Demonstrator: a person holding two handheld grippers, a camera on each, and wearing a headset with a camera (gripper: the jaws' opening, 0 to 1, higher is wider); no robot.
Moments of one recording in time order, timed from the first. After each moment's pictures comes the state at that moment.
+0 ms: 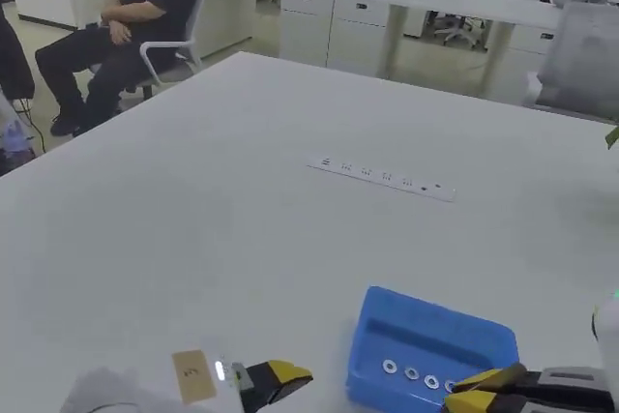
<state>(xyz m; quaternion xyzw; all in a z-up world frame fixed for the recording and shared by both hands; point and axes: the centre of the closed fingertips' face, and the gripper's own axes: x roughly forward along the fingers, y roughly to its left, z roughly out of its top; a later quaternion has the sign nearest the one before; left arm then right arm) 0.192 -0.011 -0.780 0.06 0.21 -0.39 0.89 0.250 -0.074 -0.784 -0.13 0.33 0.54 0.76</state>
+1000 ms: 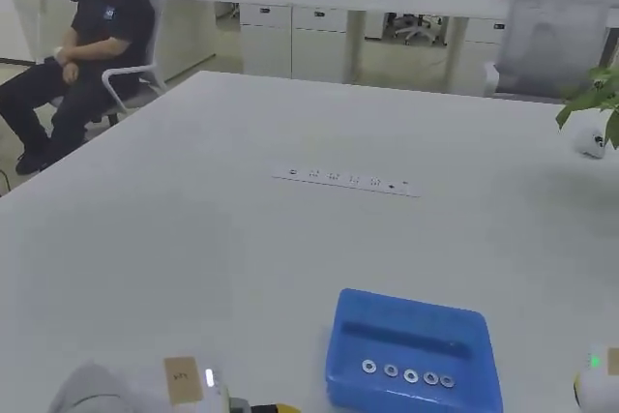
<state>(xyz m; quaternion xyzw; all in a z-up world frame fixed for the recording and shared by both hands) 0.181 -0.037 -0.777 0.08 0.25 -0.46 0.85 0.201 -0.102 -0.812 -0.16 0.35 0.57 0.73</state>
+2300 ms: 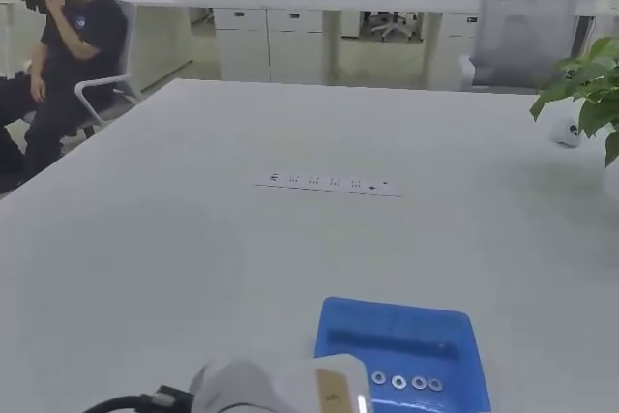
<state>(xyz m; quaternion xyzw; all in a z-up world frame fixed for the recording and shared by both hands) 0.169 -0.109 -0.767 0.18 0.24 -0.59 0.75 0.168 -0.081 -0.830 -0.35 0.30 0.63 0.62</state>
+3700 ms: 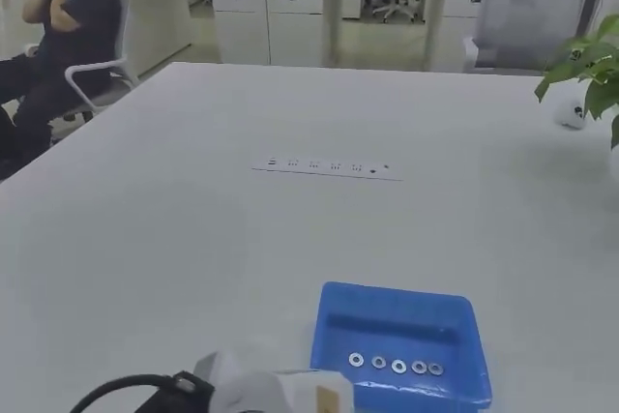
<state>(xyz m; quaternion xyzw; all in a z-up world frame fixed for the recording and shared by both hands) 0.177 -0.066 -0.829 0.28 0.32 -0.59 0.69 0.181 -0.099 -0.843 -0.28 0.31 0.61 0.68</state>
